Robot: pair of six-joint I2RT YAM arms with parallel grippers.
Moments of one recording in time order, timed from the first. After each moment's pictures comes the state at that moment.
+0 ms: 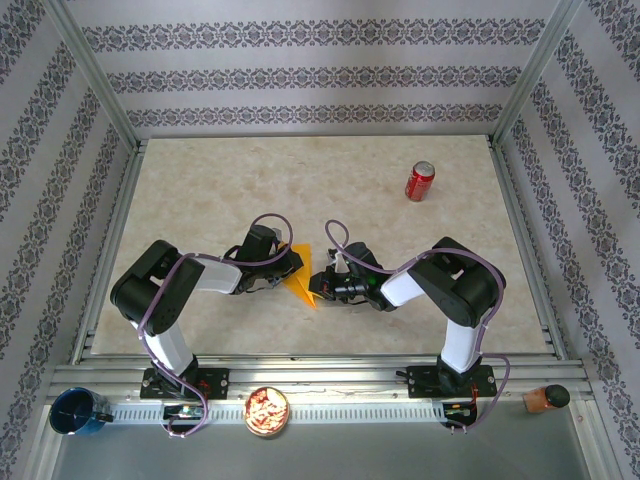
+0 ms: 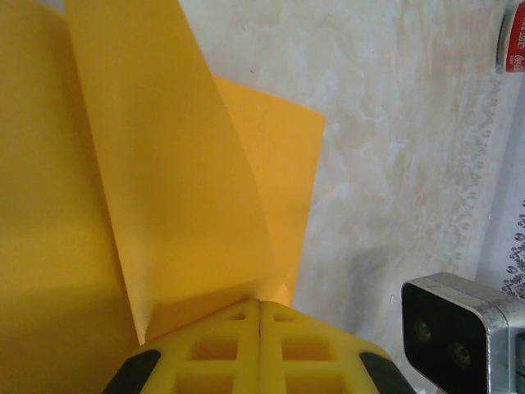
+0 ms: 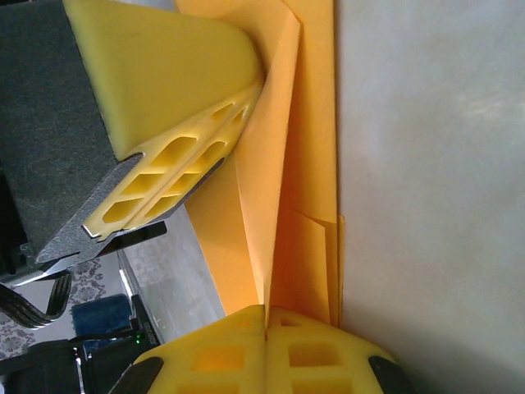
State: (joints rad) left arm -0.50 1.74 0.64 0.36 0.36 -1.07; right arm 0.71 1.84 0.56 0.65 -0.58 1.12
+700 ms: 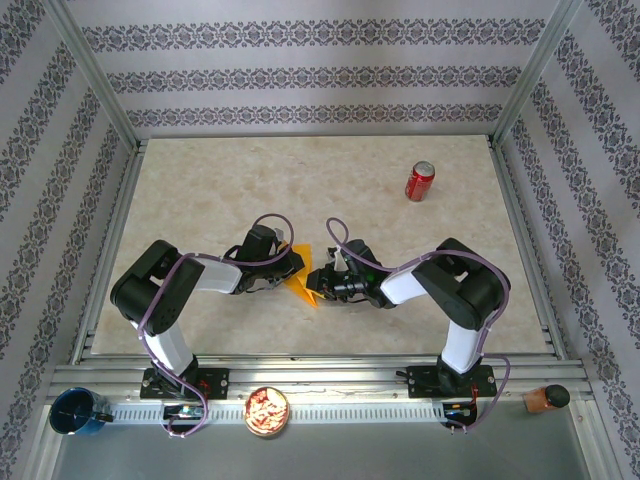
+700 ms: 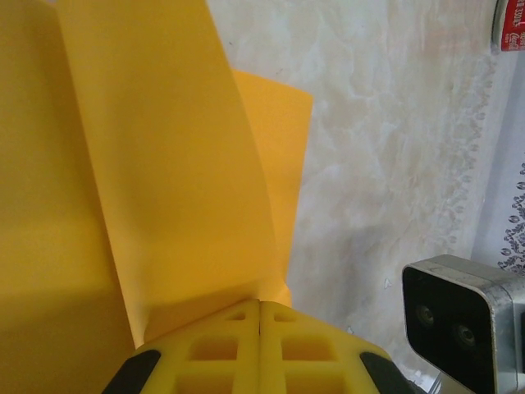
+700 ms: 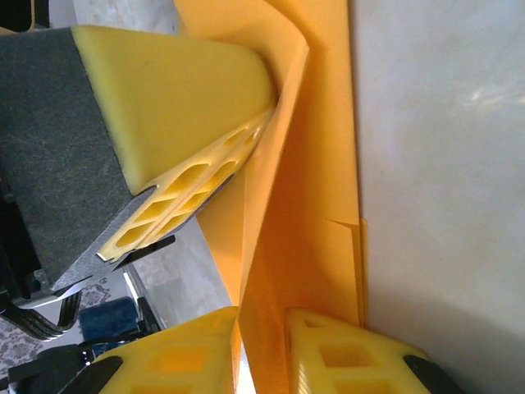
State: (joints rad) left arm -0.50 1.74 0.64 0.36 0.39 -1.06; right arm 0.71 1.81 0.58 0.56 -0.57 1.15
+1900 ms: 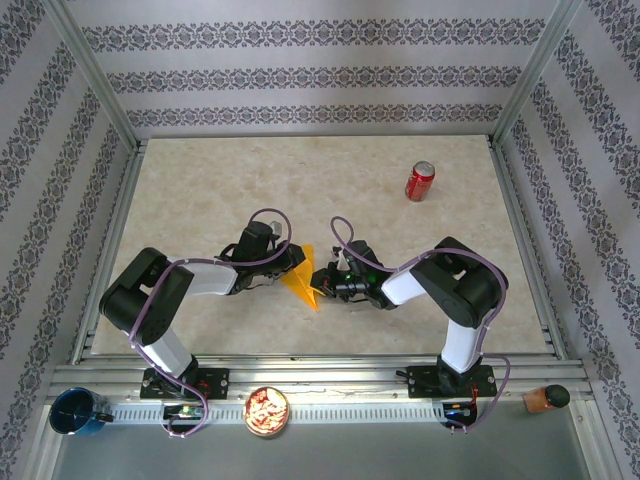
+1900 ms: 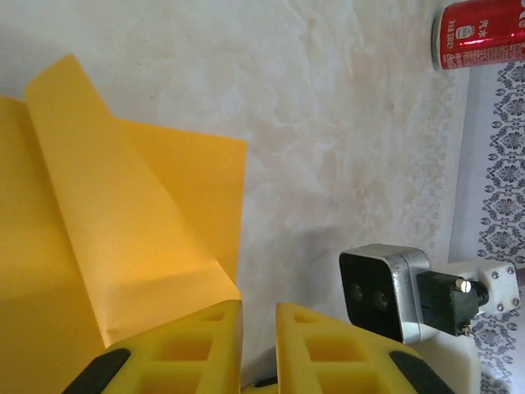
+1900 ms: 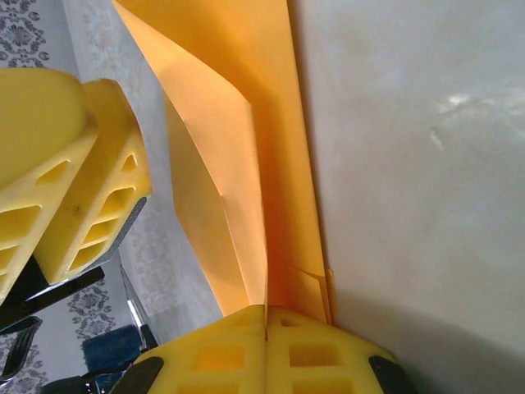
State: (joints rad) left arm -0.50 1.66 0.63 0.37 0.36 -1.03; right arm 0.70 1.83 0.56 0.63 -0.53 1.20
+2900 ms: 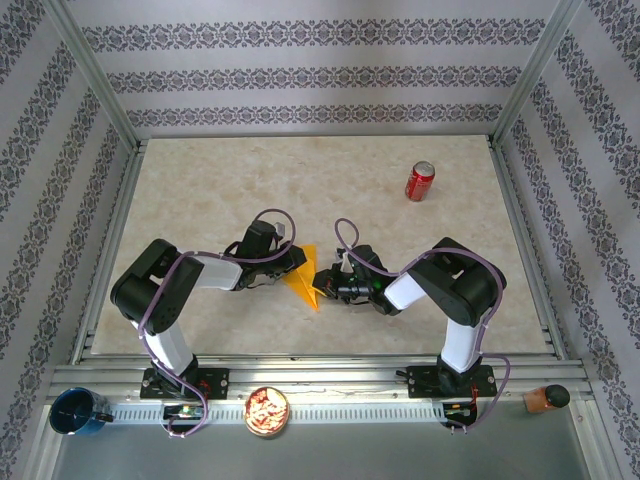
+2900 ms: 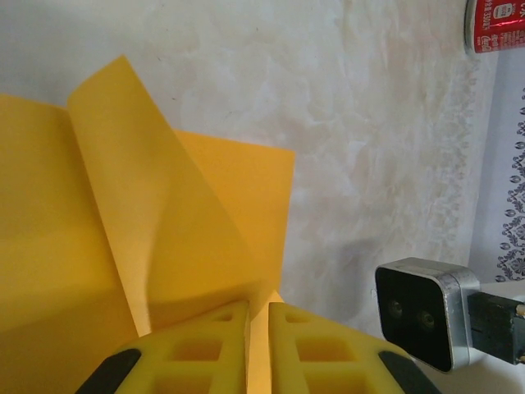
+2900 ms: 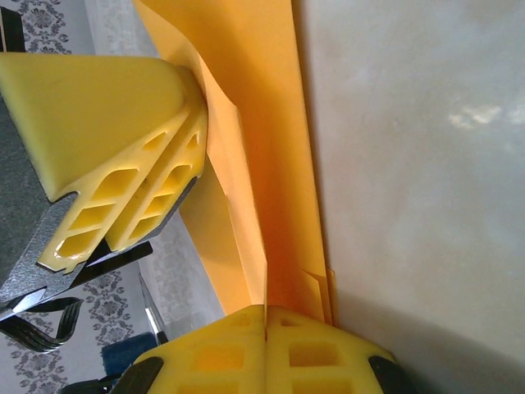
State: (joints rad) left arm -0.49 1.74 0.67 0.37 0.39 -1.00; right arm 0.69 1.84 0.50 0.77 -0.51 1.26
